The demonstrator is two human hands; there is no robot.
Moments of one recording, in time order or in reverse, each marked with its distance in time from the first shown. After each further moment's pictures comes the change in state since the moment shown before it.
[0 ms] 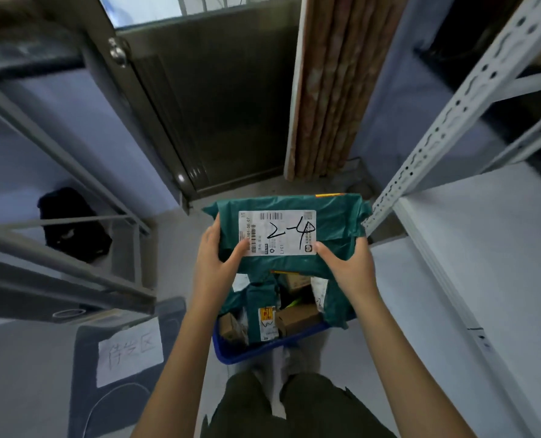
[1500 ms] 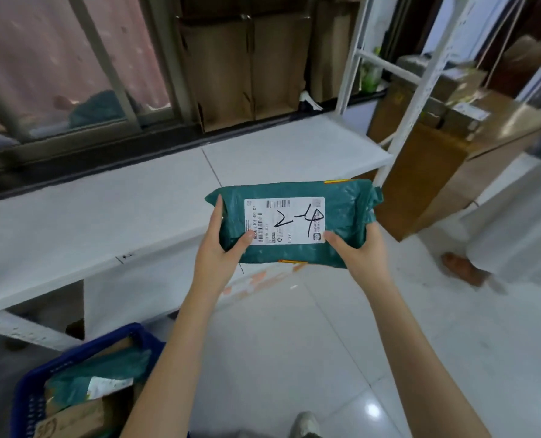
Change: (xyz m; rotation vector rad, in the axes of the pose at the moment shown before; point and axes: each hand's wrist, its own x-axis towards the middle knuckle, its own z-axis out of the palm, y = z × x) left_hand -0.395 0.127 0.150 -0.023 -1.629 0.750; right_hand -0.551 0.106 -0.137 0.301 1.668 0.402
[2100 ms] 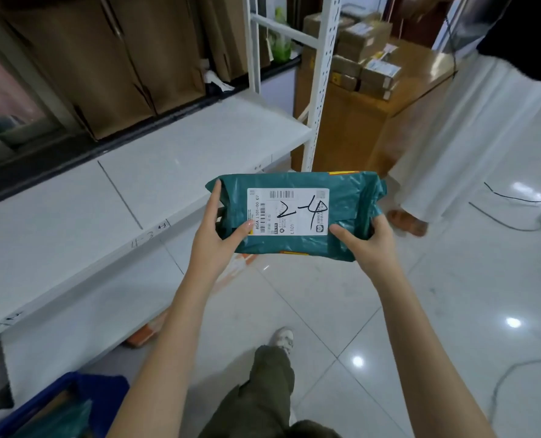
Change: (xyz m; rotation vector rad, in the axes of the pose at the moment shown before) left_hand 0.056 0.042 0.189 0.028 -0.261 0.062; right_hand 0.074 0.079 -0.160 0.067 0.219 0.153
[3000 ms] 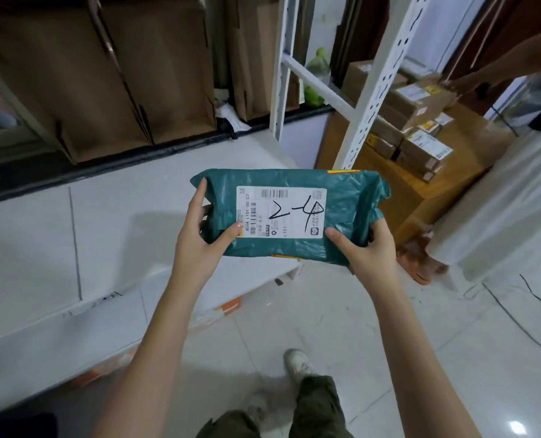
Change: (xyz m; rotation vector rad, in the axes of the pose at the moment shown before) left_hand 0.248 0.034 0.061 -0.123 0.300 -0.039; right_hand 0.307 -0.065 0.048 -0.043 -0.193 -0.237
